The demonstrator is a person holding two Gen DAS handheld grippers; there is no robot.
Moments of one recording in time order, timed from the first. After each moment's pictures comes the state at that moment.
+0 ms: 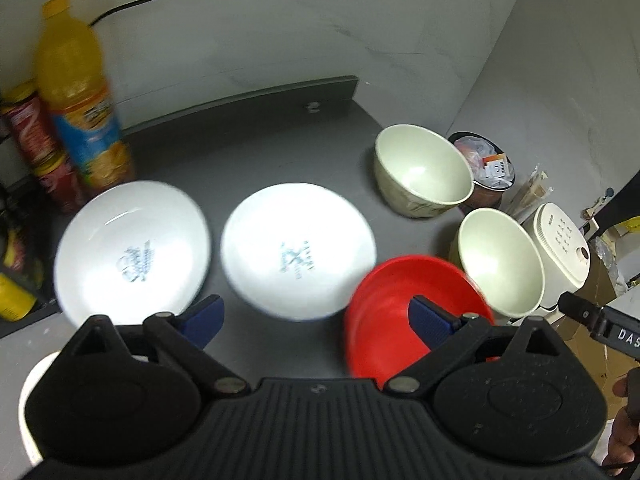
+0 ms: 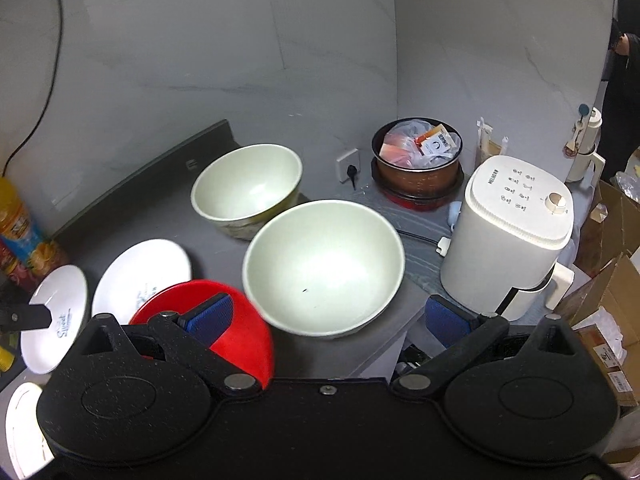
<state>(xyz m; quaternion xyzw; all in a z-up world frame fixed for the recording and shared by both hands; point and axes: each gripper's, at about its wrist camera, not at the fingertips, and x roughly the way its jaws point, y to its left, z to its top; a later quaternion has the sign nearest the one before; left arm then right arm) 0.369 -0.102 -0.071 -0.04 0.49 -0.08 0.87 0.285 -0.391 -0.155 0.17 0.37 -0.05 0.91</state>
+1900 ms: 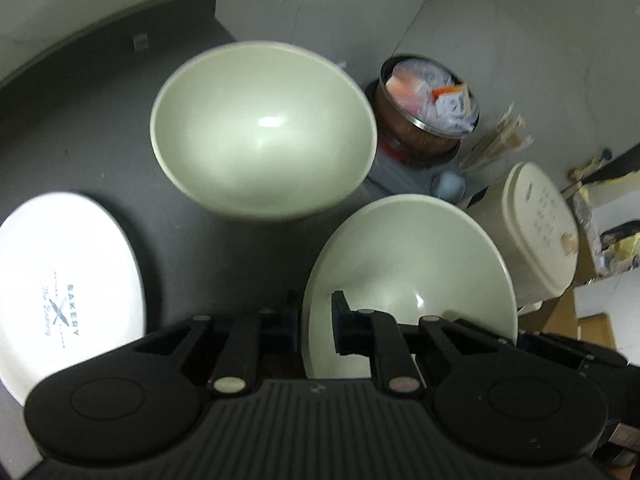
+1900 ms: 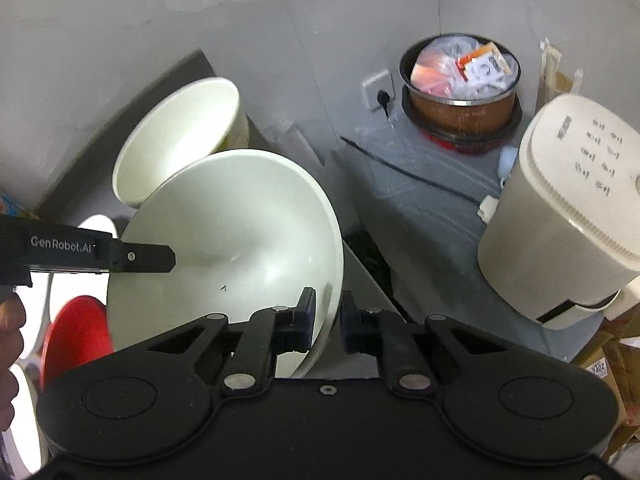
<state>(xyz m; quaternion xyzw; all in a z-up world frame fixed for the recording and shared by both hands) 0.497 -0.284 -0.166 -0.05 0.58 -0.15 0.80 0.390 -0.469 -0.237 0.20 0.47 0.06 0.86</state>
